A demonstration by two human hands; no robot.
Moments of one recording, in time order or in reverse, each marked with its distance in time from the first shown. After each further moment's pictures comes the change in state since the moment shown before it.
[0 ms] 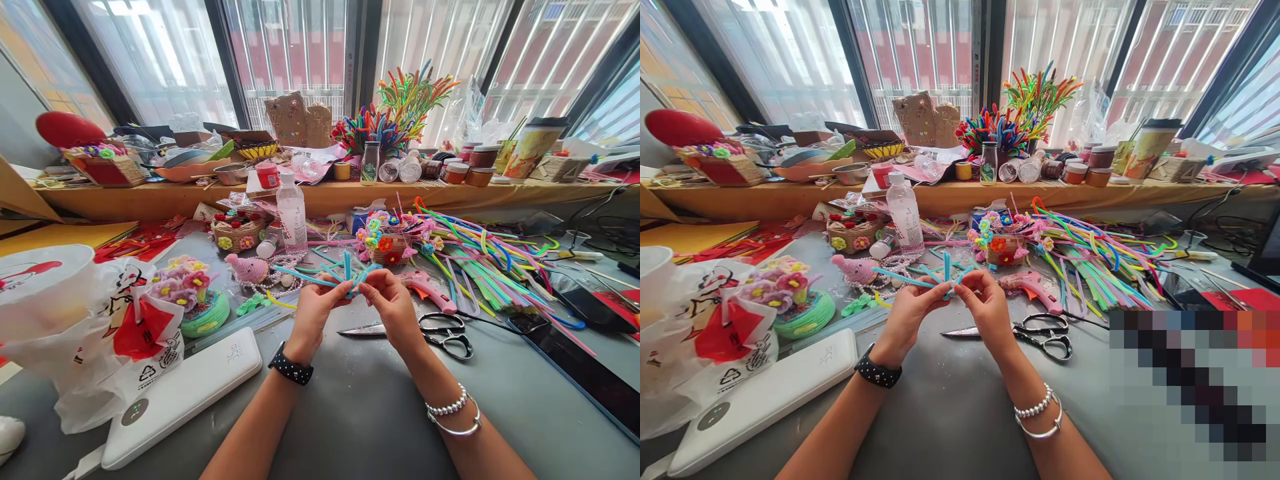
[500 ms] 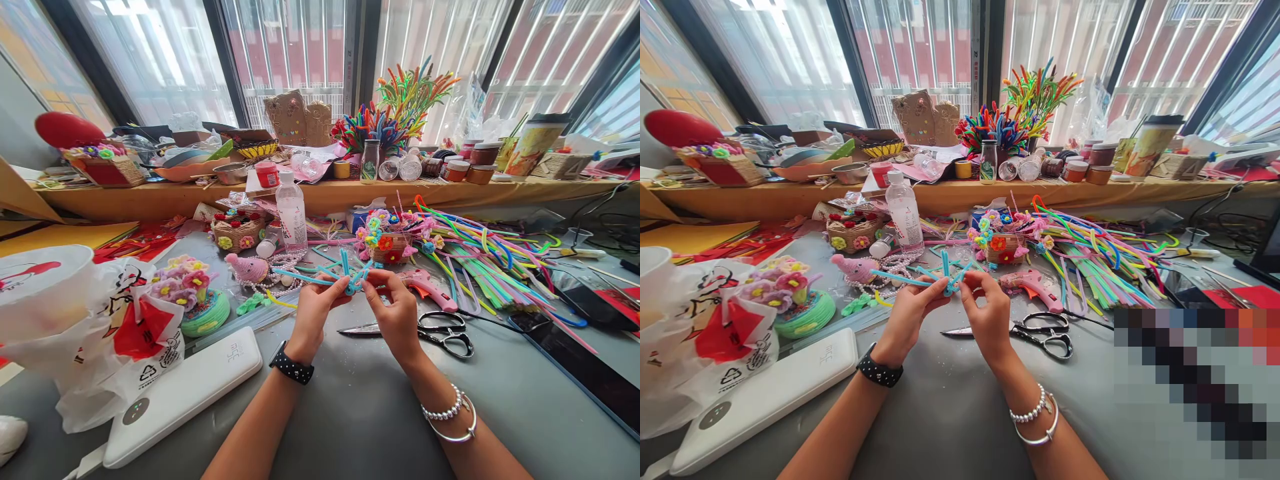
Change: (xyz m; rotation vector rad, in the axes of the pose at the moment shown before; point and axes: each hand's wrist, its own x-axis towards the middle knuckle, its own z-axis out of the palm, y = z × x) left_hand 0.002 -0.002 0.002 -0.064 0.050 -0.033; right_hand -0.008 -0.002 0.002 -0.406 0.172 -0.230
